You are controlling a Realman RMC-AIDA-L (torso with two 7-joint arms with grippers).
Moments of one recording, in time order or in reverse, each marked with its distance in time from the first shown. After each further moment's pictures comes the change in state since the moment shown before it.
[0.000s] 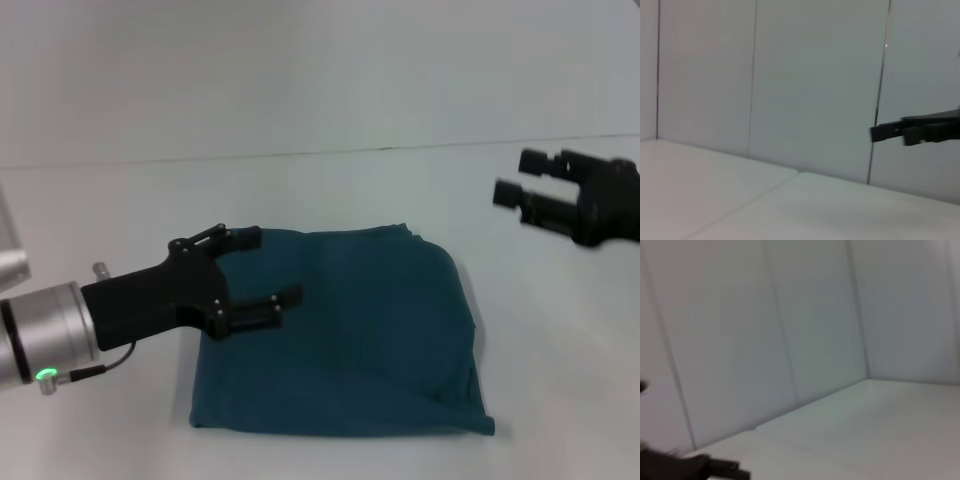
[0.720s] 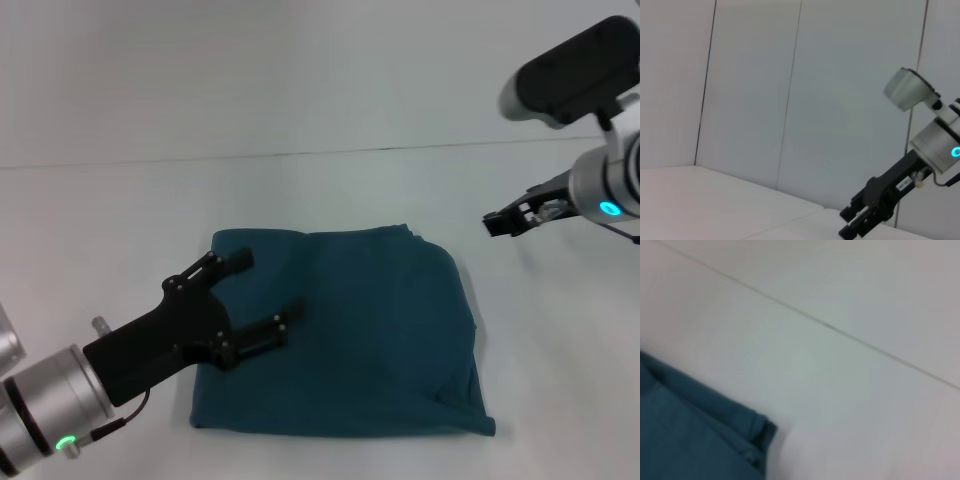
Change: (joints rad) left arm 0.141 -0.101 0.027 0.048 -0.183 0.002 0.180; right arm 0.230 -0.004 -0.698 -0.346 -1.255 0.378 1.346
